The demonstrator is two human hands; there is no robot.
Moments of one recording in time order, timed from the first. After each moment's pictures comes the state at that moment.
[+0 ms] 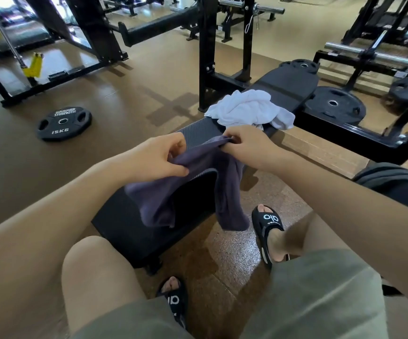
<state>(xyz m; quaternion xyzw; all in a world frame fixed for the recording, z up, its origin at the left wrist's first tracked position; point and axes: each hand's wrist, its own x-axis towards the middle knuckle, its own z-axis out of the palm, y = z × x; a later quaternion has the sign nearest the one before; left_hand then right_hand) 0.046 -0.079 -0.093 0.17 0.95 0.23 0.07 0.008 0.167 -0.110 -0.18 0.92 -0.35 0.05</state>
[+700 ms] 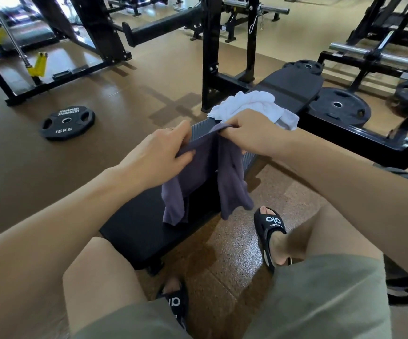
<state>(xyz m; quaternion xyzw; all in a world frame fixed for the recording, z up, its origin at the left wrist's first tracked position) 0.057 -0.061 -0.085 0.19 0.96 0.19 -0.09 0.000 0.156 -0.071 -0.16 0.93 -0.31 0.07</state>
